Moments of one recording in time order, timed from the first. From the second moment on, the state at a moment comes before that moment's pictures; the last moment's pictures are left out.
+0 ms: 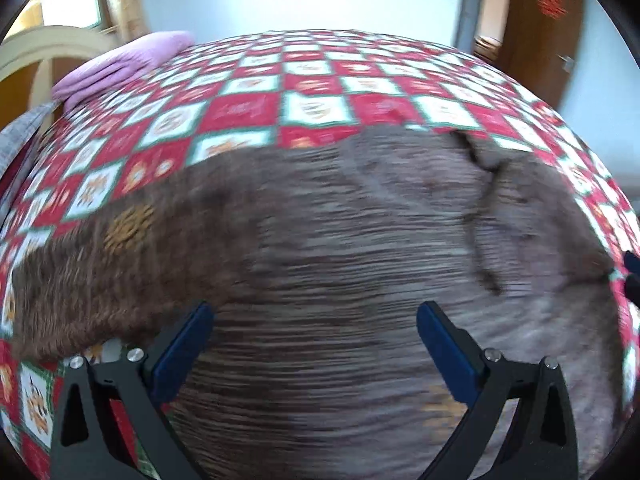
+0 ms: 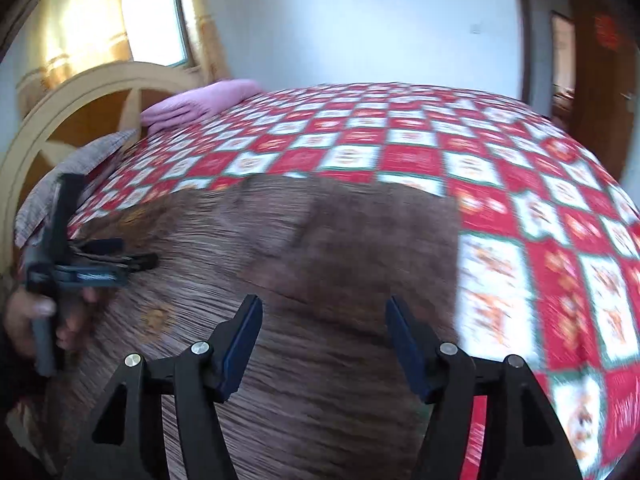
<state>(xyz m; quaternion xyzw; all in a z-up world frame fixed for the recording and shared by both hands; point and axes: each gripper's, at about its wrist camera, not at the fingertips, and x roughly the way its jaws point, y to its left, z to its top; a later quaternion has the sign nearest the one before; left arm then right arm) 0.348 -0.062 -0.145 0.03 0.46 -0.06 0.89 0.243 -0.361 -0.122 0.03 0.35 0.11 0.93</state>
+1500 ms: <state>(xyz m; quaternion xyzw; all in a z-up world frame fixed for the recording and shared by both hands) 0.386 -0.133 -0.174 -0.02 0.44 -0.03 0.90 0.512 -0.271 -0.147 -0.21 0.47 0.07 0.86</state>
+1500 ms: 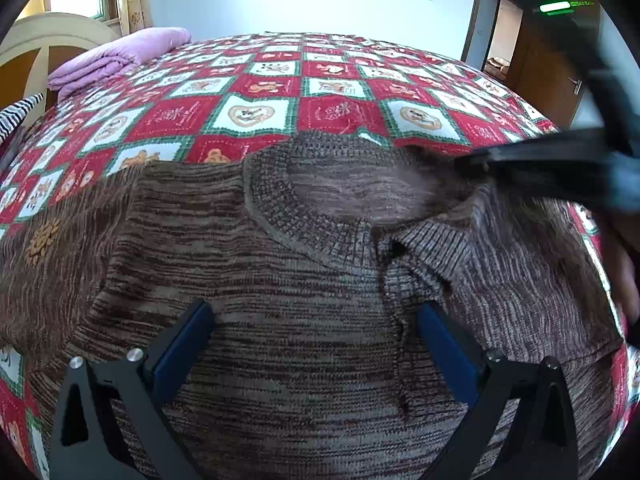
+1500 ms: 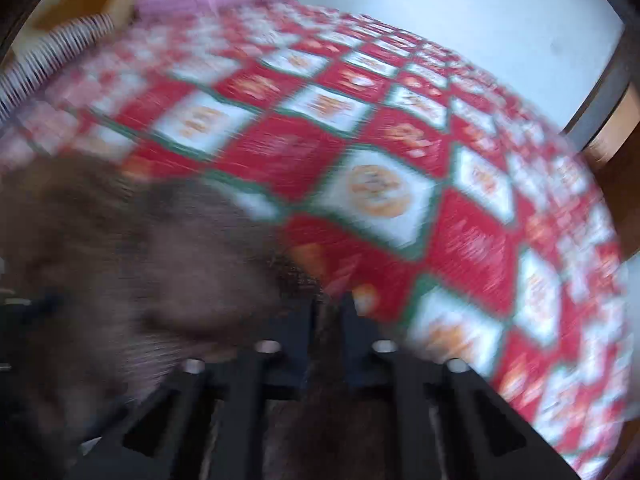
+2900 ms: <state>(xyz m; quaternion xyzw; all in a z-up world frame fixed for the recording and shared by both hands) 0.355 -0.159 -0.128 0.09 0.43 -0.14 0.89 0.291 -0.364 -0.160 -0.04 0.39 0.14 0.91</state>
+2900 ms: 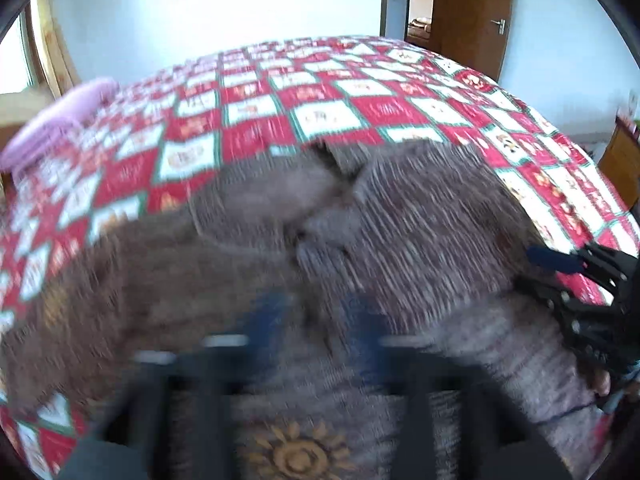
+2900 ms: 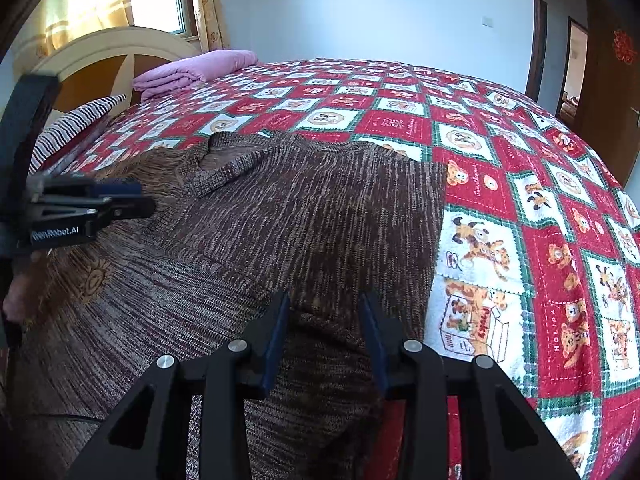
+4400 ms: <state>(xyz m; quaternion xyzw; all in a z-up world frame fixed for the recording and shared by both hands) 0.417 -0.118 -0.159 0.08 0.43 -0.14 0.89 0.275 -0.301 -0.125 -0.10 0.39 0.15 0.90</state>
